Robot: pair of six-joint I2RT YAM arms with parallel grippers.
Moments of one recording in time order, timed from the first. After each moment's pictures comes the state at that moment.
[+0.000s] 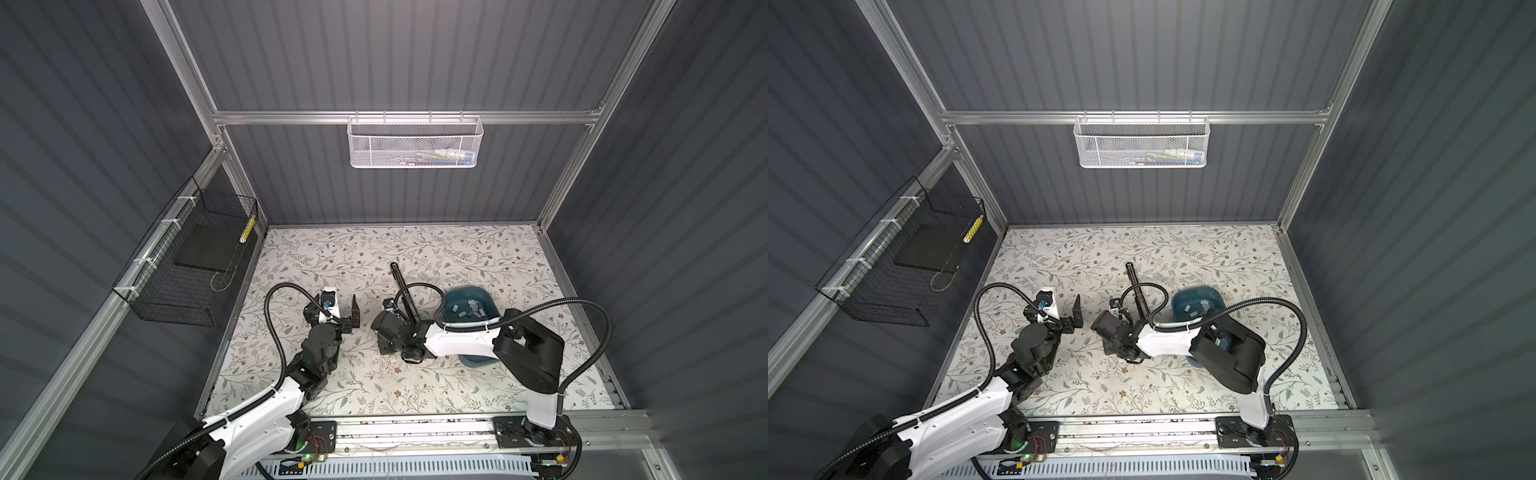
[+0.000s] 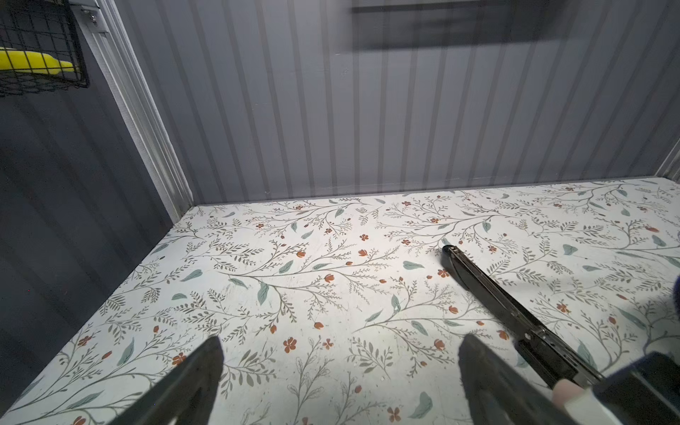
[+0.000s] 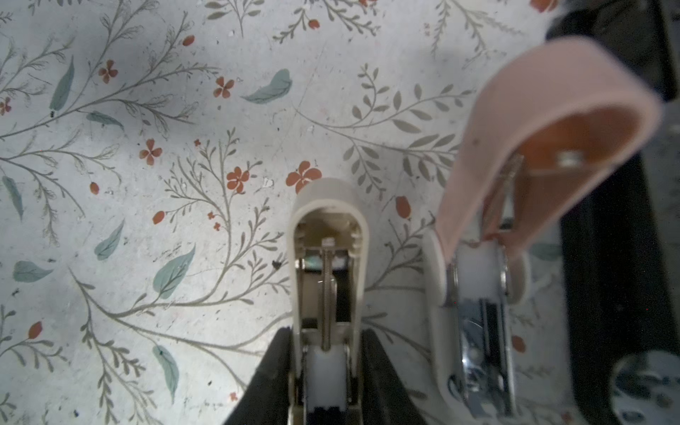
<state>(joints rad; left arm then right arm) -0.66 0.93 0.23 0.59 -0.59 -0.01 1.09 1.93 1.15 -0.21 0.27 0.74</state>
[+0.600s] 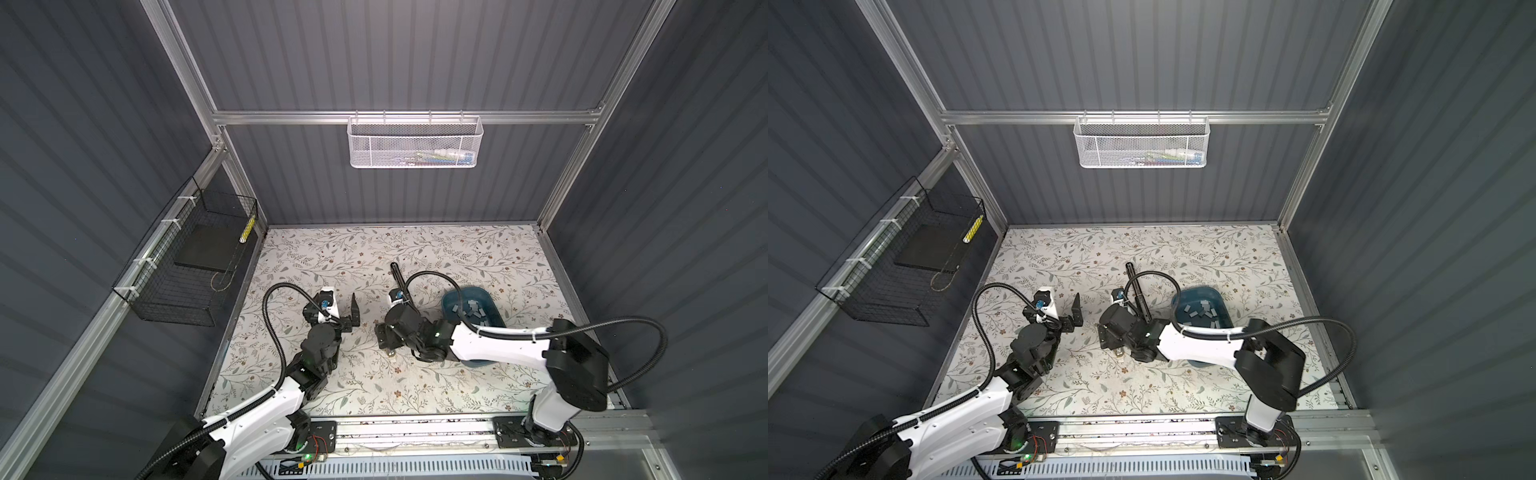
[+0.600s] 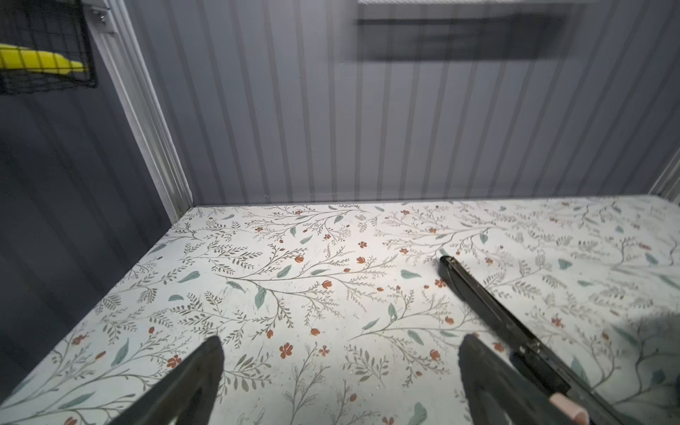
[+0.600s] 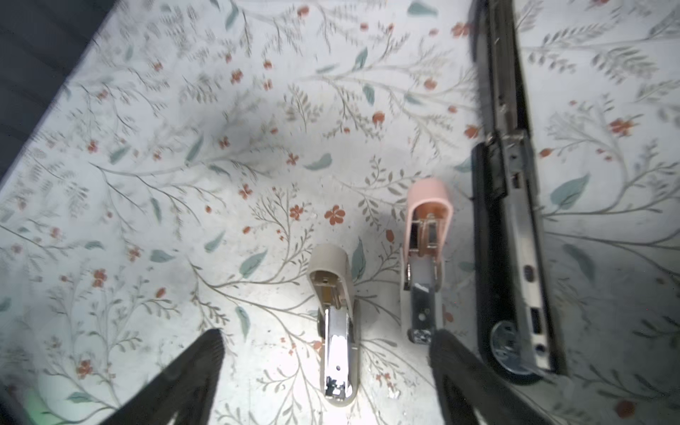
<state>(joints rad) -0.66 0.93 0.23 0.63 -0.62 -0.07 1.09 1.62 1.04 -0.19 0.32 0.61</state>
